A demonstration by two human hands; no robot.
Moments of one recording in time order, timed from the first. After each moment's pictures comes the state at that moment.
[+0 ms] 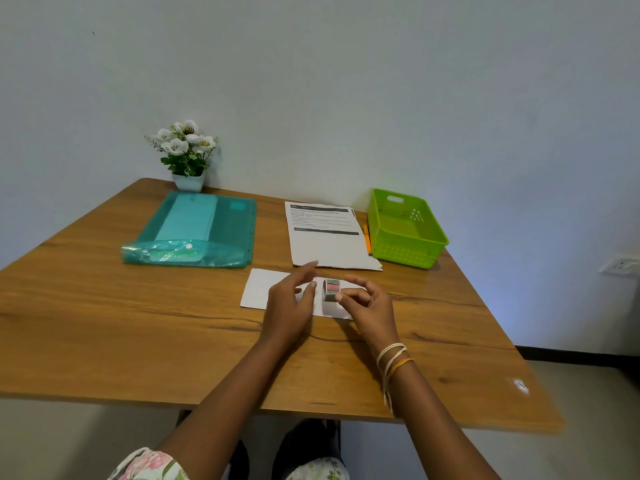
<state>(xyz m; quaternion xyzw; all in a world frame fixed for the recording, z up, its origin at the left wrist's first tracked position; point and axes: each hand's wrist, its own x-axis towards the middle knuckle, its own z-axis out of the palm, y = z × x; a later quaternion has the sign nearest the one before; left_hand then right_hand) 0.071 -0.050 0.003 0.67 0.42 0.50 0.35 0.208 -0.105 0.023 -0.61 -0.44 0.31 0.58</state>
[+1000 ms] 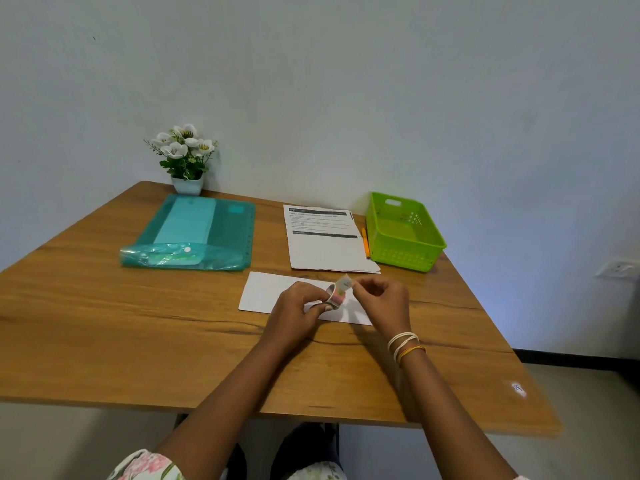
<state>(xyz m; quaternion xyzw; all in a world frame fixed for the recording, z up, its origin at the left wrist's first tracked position) 0.073 -0.045 -0.004 0.75 0.40 0.41 0.32 0.234 -0.093 0.036 -0.66 -0.49 0.15 0.55</state>
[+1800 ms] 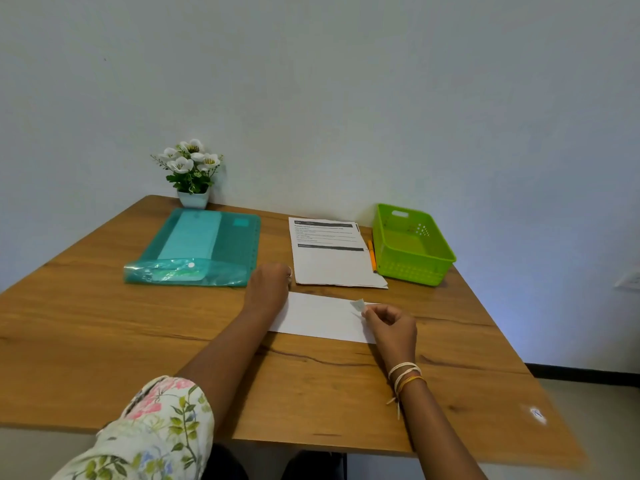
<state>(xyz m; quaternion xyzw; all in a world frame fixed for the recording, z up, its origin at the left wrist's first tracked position) 0.052 0.050 0.011 0.77 0.55 0.31 0.04 0.242 -0.088 0.000 -0.68 -0.37 0.19 0.60</state>
